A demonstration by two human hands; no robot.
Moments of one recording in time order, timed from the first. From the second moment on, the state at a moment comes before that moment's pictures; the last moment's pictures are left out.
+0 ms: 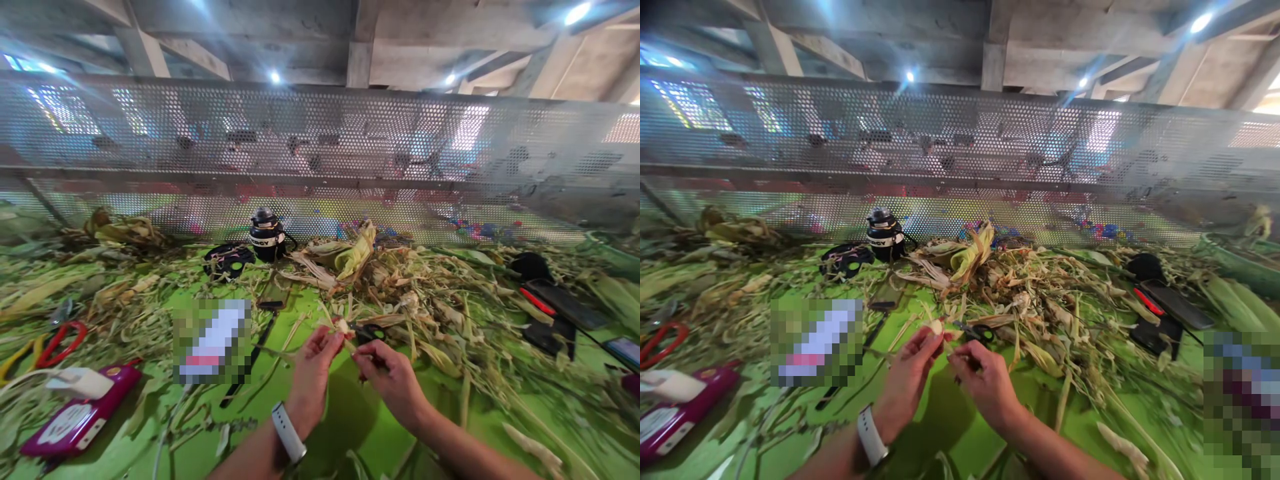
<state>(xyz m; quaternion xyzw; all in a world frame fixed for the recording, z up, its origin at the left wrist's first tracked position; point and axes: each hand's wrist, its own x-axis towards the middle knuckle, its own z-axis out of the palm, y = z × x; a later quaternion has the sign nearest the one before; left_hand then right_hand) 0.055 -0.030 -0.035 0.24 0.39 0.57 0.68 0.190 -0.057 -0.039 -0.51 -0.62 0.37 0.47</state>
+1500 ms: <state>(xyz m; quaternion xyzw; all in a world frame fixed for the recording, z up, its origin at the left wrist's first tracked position) 0.051 -0.040 -0.027 0.42 0.34 0.47 0.70 0.200 -0.052 -0.032 -0.50 -0.76 0.00 0.41</state>
